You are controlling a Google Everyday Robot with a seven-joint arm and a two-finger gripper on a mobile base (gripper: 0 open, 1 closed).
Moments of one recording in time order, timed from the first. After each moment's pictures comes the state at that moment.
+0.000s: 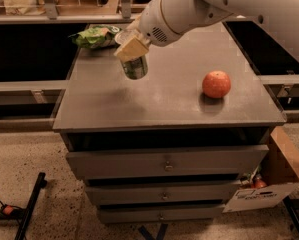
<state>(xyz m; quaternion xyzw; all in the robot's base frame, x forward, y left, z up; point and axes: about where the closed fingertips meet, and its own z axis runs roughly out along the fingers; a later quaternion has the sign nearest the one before) 0.619 0.040 0.964 -0.57 0.69 0.14 0.43</state>
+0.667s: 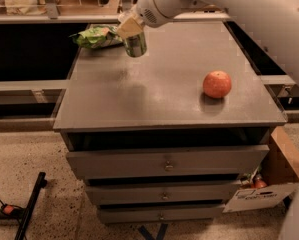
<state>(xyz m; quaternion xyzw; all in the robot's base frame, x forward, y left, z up) 0.717 0.038 0.972 -0.51 0.72 0.10 0.46</state>
